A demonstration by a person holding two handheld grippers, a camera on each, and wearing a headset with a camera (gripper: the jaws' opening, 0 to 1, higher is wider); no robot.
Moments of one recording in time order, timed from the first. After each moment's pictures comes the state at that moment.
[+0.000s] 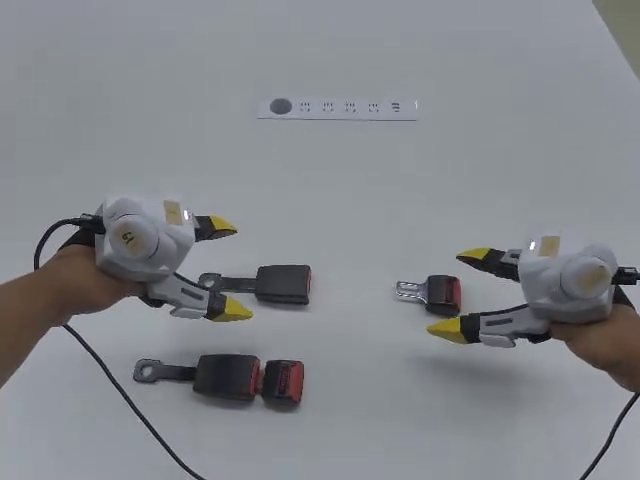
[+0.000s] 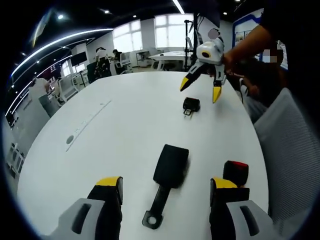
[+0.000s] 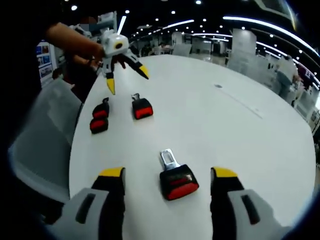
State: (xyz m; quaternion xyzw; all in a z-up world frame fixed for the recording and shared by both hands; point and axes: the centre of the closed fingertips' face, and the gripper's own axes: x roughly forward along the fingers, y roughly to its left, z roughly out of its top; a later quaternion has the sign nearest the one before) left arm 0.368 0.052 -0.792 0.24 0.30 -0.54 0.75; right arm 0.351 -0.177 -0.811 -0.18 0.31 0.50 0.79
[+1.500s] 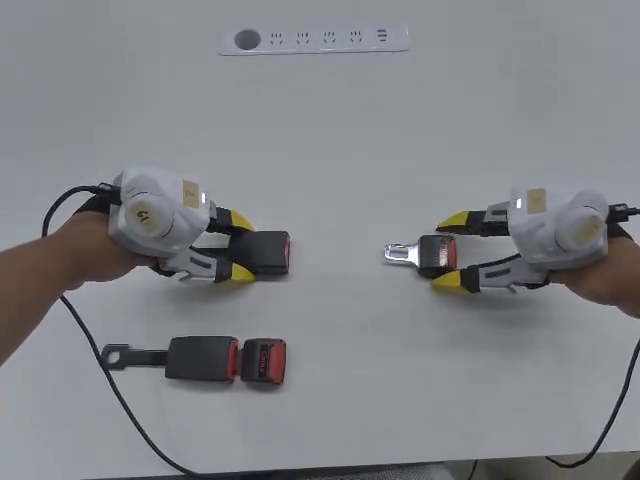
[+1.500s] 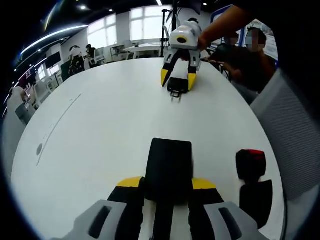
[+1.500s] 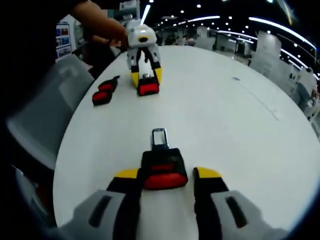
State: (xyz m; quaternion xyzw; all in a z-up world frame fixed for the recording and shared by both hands) left arm 0.366 0.020 -0.847 0.28 0.31 -0.62 0.67; right arm 0.359 -0.191 -0.845 -0.24 0.31 0.57 0.73
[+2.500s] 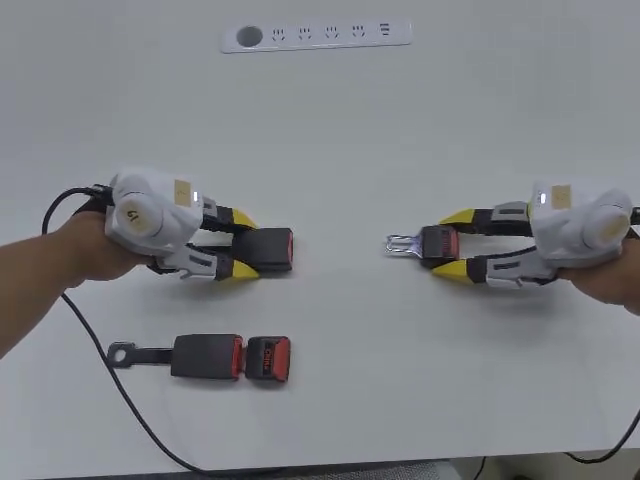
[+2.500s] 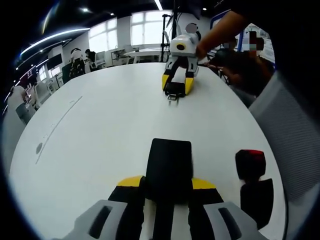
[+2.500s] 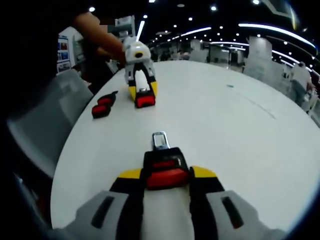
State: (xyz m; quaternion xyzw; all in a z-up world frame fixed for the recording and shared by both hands) left arm 0.368 0.021 -0.846 0.25 0.30 -0.63 0.67; right arm 0.362 -0.186 -0.845 -0.17 0.27 0.57 0.75
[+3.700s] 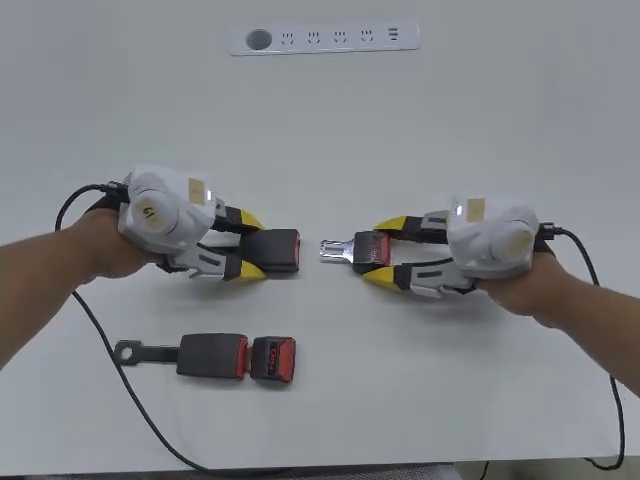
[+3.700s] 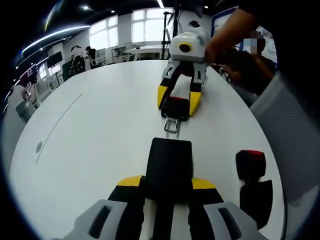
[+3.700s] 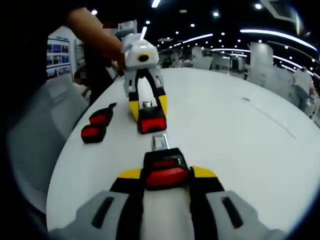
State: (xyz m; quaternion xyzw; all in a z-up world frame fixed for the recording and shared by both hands) left arm 0.372 0.020 -0.848 0.26 0.31 -0.62 0.67; right arm 0.366 -0.088 -0.847 -0.15 0.24 0.58 0.76
